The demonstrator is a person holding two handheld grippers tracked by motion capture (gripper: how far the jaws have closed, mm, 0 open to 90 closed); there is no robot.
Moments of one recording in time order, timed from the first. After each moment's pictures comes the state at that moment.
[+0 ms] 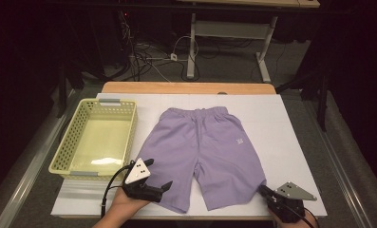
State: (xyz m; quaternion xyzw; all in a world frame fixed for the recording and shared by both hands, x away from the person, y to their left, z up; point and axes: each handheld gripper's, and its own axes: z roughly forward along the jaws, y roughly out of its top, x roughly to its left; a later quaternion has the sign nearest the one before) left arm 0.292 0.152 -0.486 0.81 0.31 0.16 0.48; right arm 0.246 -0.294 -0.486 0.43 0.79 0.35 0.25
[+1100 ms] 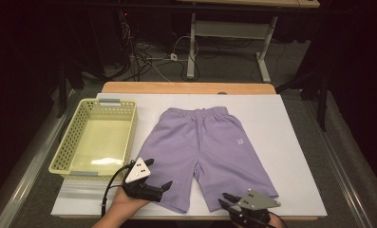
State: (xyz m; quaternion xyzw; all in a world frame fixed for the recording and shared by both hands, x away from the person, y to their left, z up) left arm 0.294 0.152 -0.486 0.81 0.31 0.15 0.48; right arm 0.226 -0.194 -0.477 0.30 0.84 0.42 0.17
